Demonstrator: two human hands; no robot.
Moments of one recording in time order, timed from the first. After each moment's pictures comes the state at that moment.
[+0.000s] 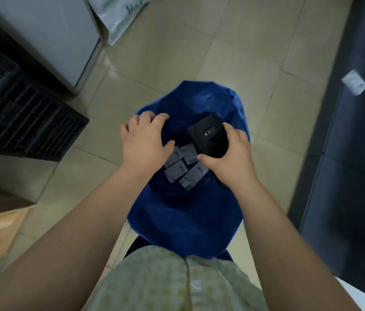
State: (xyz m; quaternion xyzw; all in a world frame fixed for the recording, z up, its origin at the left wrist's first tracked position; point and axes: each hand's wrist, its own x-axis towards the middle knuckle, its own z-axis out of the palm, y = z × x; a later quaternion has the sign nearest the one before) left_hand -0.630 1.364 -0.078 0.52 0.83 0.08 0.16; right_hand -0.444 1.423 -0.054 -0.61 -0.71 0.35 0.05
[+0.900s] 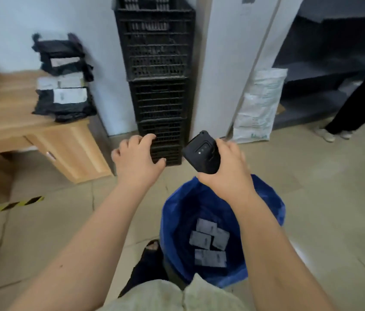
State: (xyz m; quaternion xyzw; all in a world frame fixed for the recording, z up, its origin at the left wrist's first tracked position) left_hand -0.487 1.147 0.128 0.06 0.98 0.16 -0.07; right_hand -0.409 1.335 0.144 -0.14 -0.95 0.29 0.05
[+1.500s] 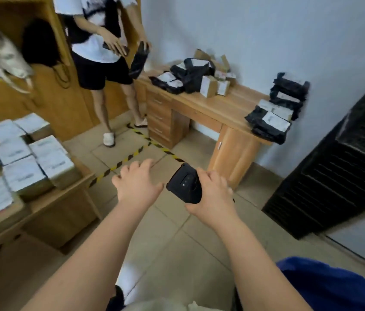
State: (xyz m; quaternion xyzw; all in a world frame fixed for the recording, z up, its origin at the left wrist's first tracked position) left_hand -0.205 0.791 0.124 -0.44 0.88 0.15 -0.07; right_hand -0.300 0.949 0.141 0.37 -0.91 0.17 -0.10
